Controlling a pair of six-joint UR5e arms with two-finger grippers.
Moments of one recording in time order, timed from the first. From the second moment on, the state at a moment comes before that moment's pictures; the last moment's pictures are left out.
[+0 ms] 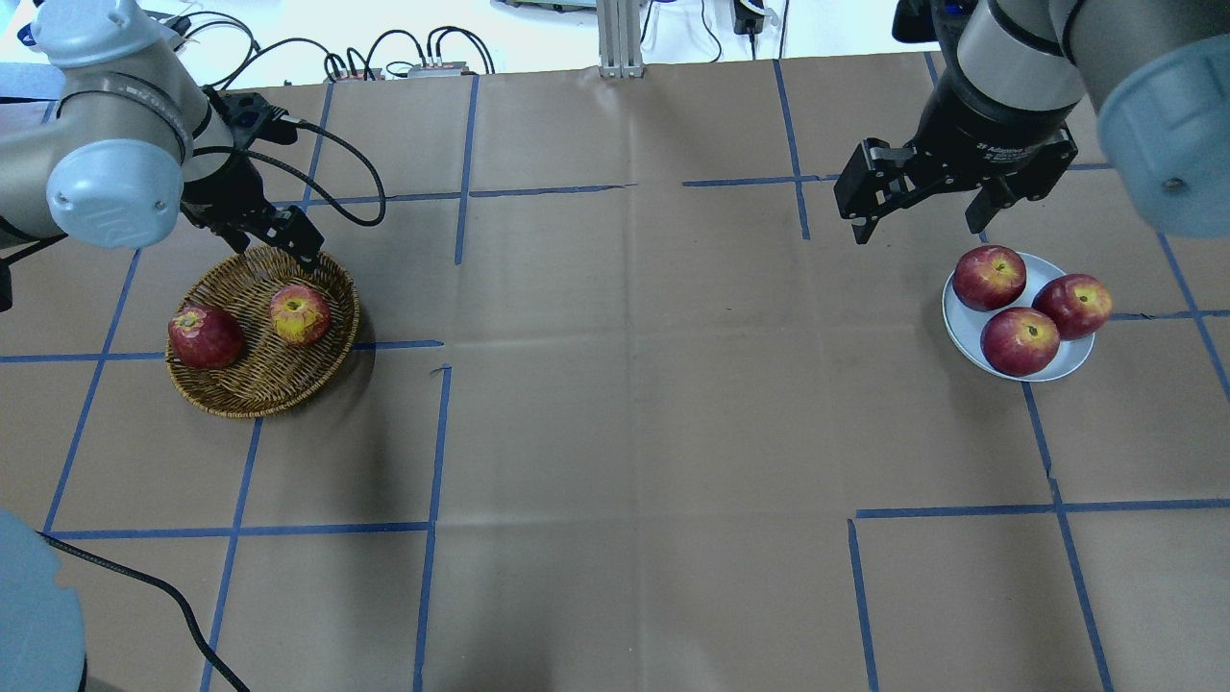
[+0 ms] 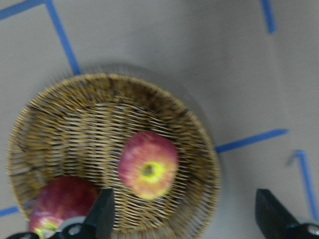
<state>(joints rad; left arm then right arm) -1.31 -1.91 -1.68 -1.12 1.65 0.62 1.57 -1.63 1.63 -1.61 -1.57 -0.05</state>
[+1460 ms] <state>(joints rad) -1.29 -2.04 -1.70 -1.14 1.67 0.67 1.58 -1.63 1.63 -1.61 -1.58 -0.05</state>
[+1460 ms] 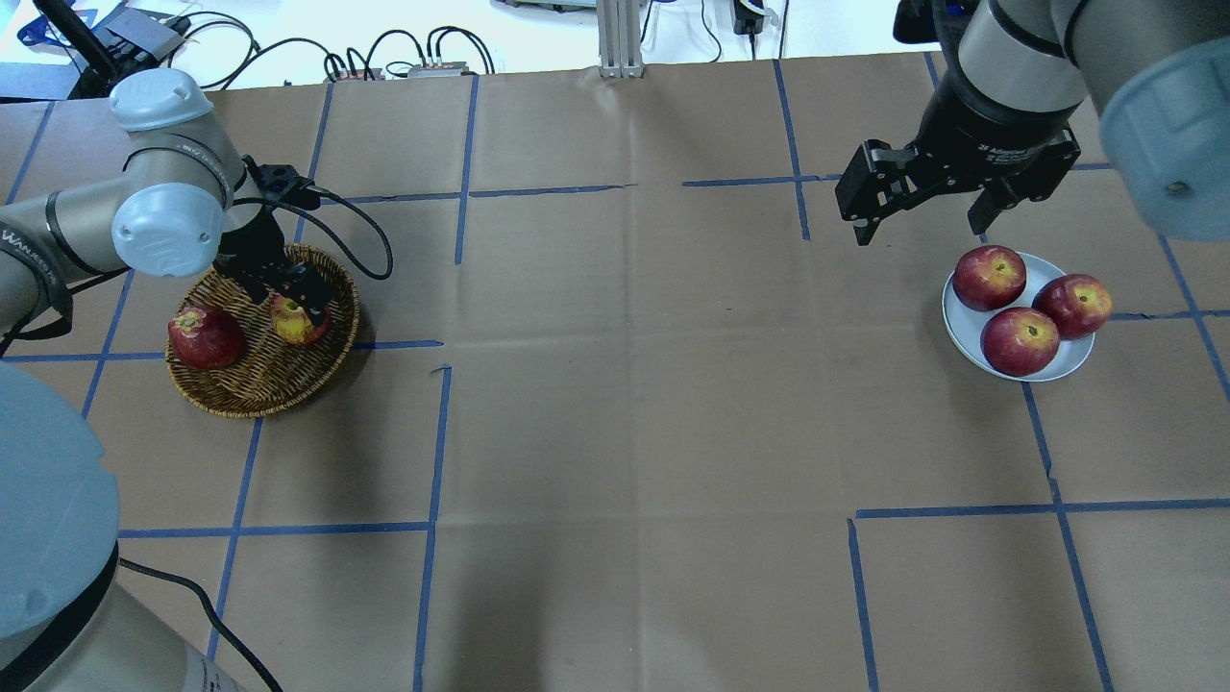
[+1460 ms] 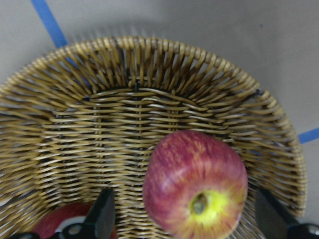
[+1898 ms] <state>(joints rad) -1.29 -2.06 -1.71 -1.13 1.67 0.67 1.58 -1.63 1.63 -1.61 -1.58 -0.05</state>
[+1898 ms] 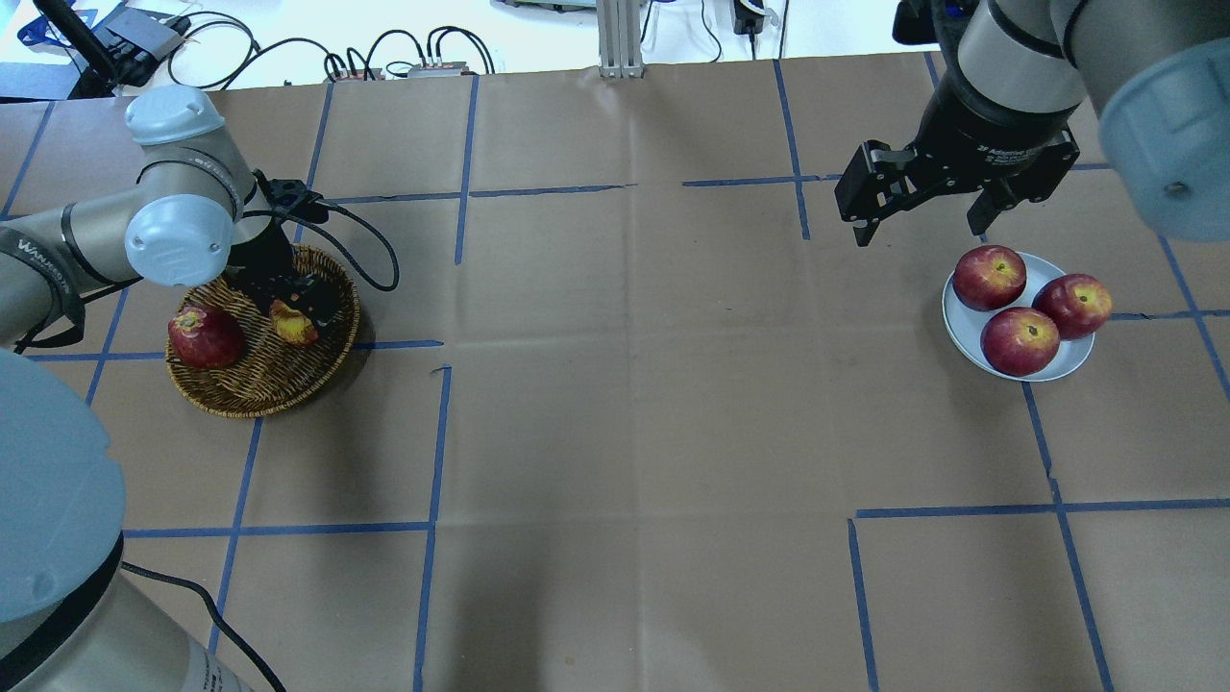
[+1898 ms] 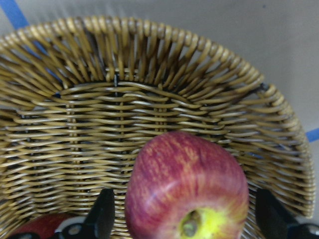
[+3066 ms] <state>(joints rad) -1.30 -2.06 -1.69 -1.12 1.67 0.67 1.58 -1.64 1.63 -1.61 -1.57 -0.05</state>
